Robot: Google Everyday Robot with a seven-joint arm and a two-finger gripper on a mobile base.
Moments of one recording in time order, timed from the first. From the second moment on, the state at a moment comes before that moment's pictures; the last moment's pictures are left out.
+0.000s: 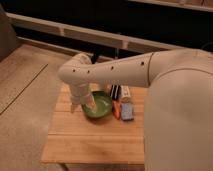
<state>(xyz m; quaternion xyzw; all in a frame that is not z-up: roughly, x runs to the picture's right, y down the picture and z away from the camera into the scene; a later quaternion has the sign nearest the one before) -0.108 0.104 0.703 -0.26 0.23 0.64 0.68</state>
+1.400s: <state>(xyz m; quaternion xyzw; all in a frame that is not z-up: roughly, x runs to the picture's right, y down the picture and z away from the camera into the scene) -0.108 0.103 0.703 -0.26 0.23 0.64 0.68</state>
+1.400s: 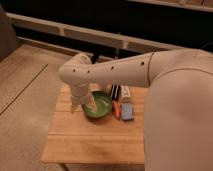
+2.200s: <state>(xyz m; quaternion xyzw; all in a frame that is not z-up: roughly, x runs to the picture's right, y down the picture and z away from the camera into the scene) -0.097 0.075 0.710 -0.23 0.20 0.63 0.72</state>
